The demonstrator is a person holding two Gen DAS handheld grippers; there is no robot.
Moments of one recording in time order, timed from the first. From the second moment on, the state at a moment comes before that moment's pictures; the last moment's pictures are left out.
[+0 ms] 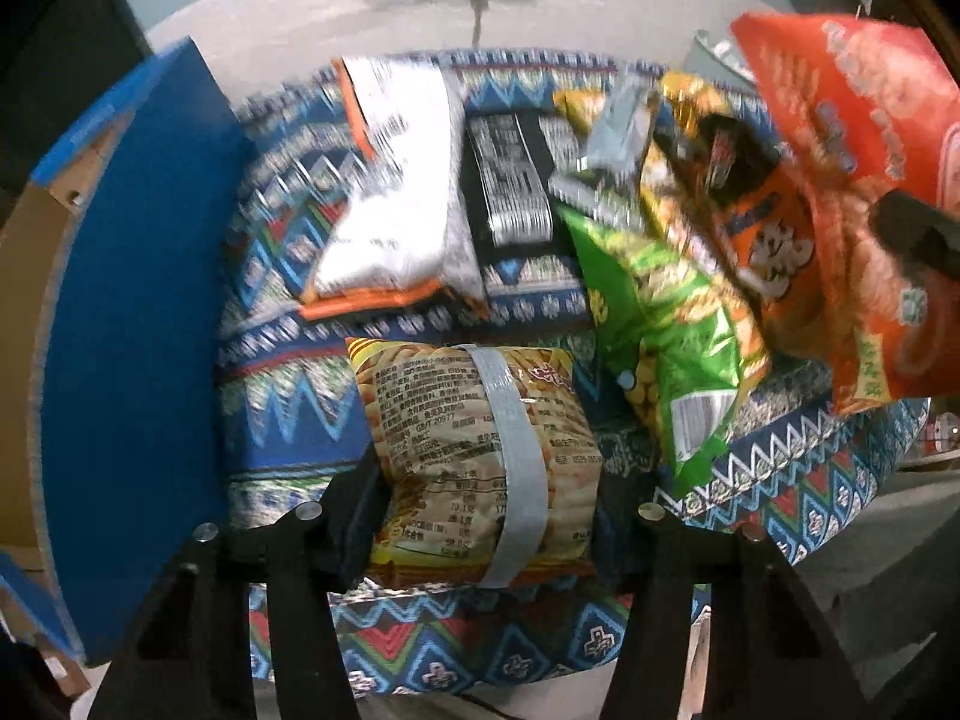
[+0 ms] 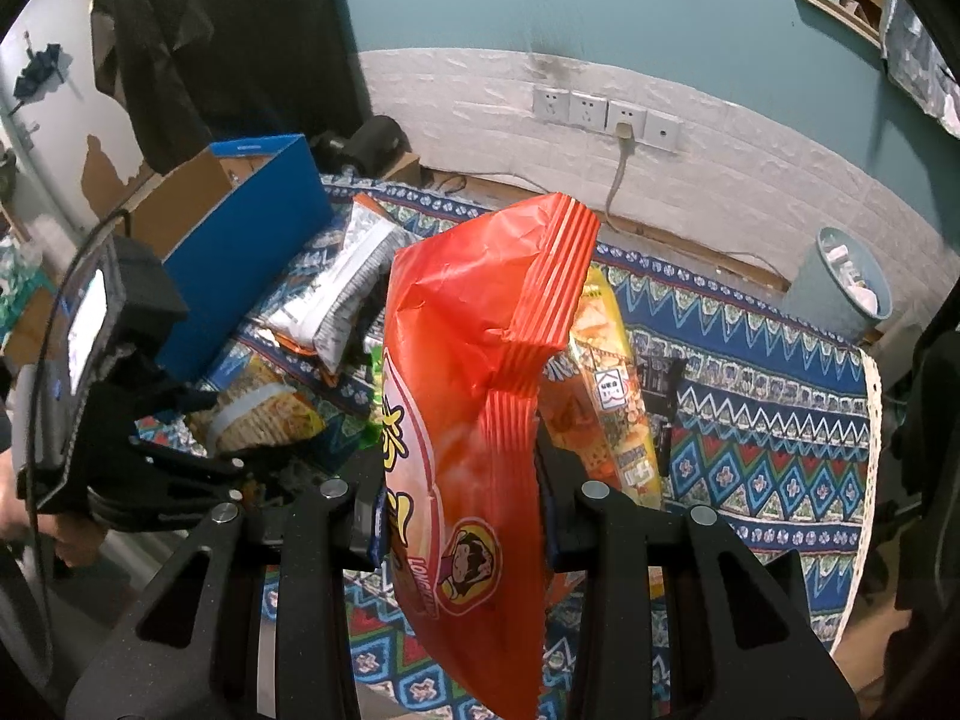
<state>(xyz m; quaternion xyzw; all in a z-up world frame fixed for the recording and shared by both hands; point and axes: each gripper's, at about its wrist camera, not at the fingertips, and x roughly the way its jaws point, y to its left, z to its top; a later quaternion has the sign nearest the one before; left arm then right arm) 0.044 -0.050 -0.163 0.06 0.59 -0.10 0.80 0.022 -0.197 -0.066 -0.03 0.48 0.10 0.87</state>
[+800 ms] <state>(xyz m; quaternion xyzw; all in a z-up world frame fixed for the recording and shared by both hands) 0.022 0.005 -0.045 0.08 0.42 -0.04 0.90 0.049 -0.154 -0.020 -0.02 0.45 0.13 0.89</state>
